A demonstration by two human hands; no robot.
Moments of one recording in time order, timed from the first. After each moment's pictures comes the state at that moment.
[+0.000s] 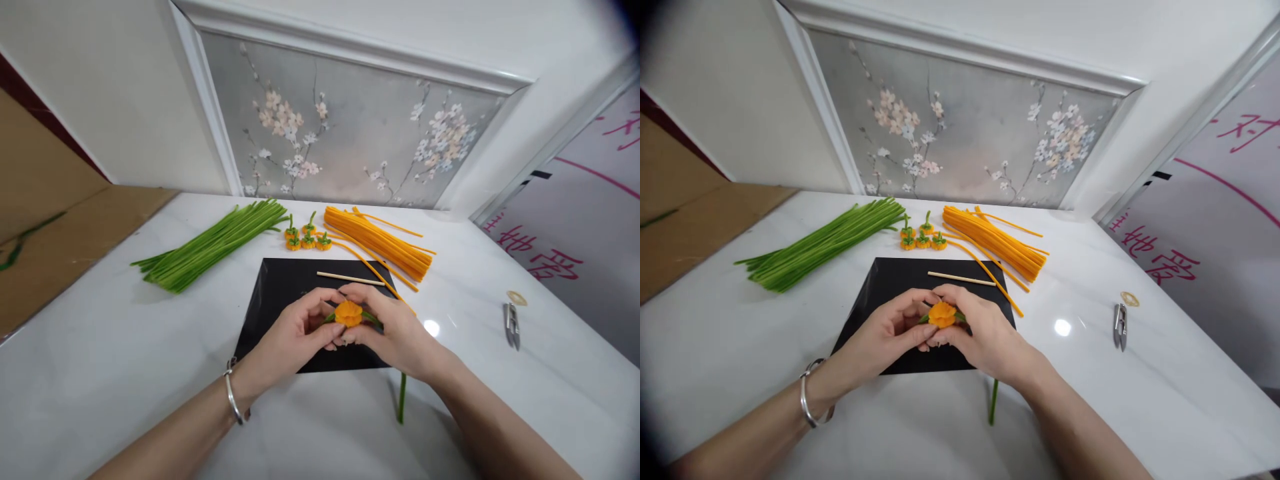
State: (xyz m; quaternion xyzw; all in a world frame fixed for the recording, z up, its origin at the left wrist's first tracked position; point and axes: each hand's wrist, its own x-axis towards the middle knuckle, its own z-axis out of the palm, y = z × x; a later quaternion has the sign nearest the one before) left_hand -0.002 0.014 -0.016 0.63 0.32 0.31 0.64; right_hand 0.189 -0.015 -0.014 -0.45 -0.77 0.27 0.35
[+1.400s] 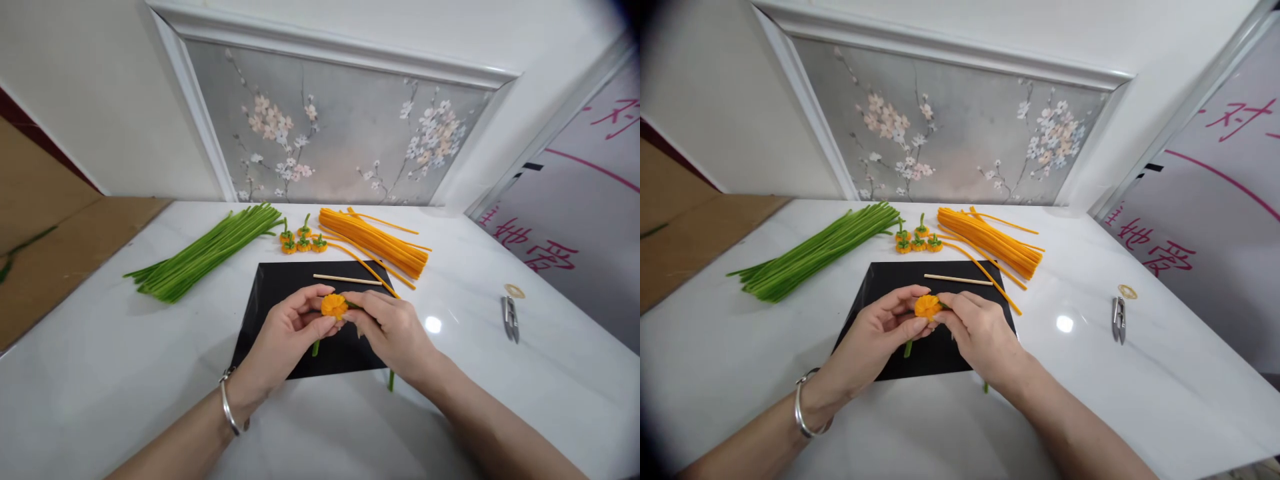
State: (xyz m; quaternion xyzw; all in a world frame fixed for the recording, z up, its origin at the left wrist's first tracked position) left_hand -0.001 0.013 -0.016 0.51 0.32 0.40 0.69; right_hand 0.180 -0.015 -0.017 -0.47 -0.76 0.11 0.44
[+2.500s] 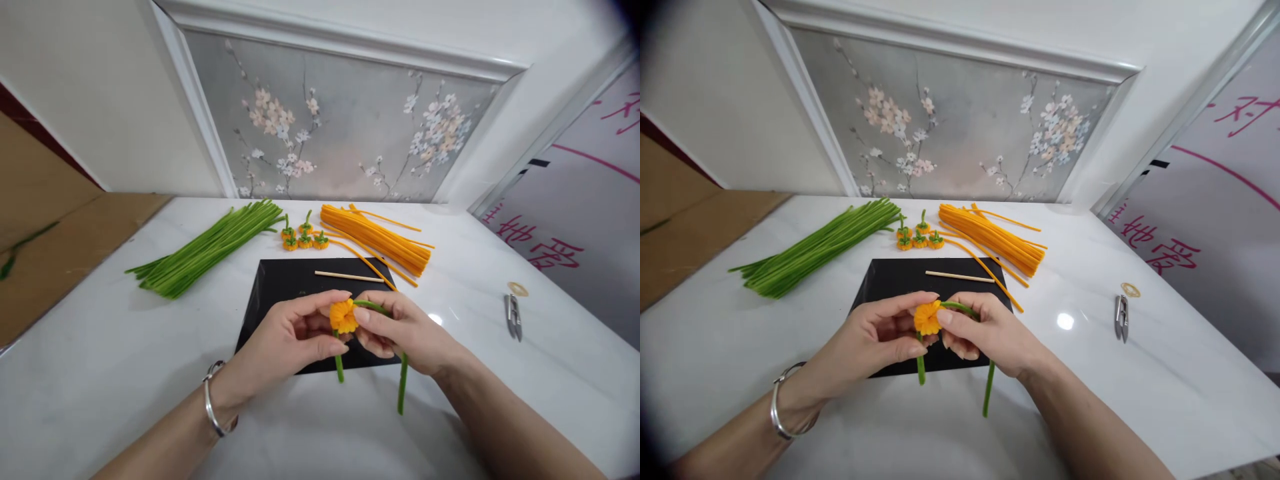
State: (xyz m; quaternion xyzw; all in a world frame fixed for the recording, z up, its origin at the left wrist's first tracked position) left_hand -0.010 0.010 0.003 0.58 0.31 0.30 0.69; right_hand 0.188 -0.019 -0.003 -0.37 -0.49 0.68 0.40
